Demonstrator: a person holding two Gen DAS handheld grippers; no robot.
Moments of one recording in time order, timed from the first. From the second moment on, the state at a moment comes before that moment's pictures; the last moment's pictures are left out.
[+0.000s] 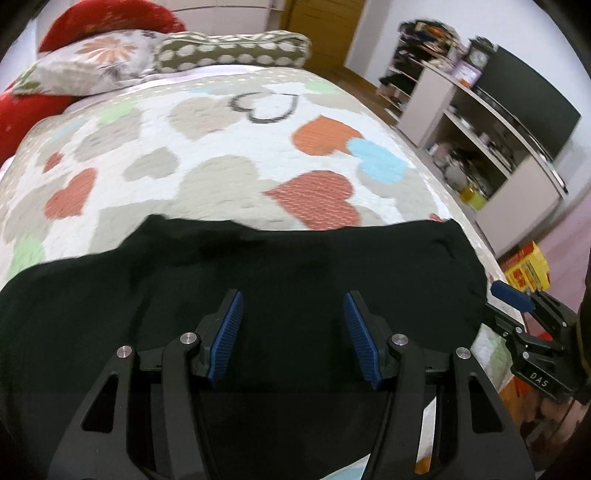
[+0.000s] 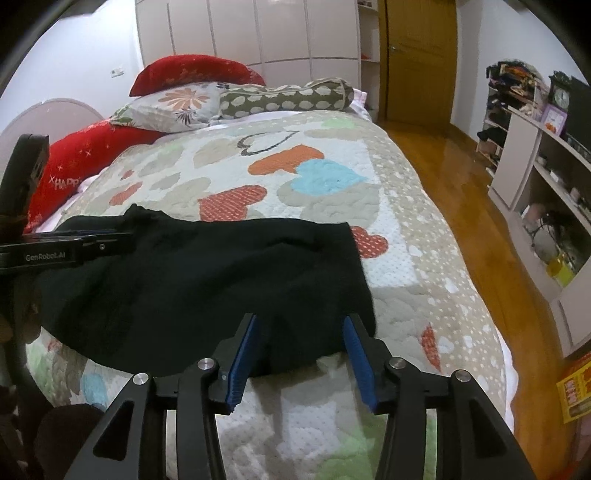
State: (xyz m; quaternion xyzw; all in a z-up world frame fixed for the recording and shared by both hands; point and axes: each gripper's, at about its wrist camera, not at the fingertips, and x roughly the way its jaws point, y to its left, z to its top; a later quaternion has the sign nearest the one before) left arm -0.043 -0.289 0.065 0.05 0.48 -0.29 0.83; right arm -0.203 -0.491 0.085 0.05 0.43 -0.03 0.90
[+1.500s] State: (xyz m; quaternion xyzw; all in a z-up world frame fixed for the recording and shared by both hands) left arm -0.006 -0.475 0.033 0.16 0.50 -0.46 0.72; right arm -0.203 -0.533 0.043 0.25 0.39 0.07 0.88
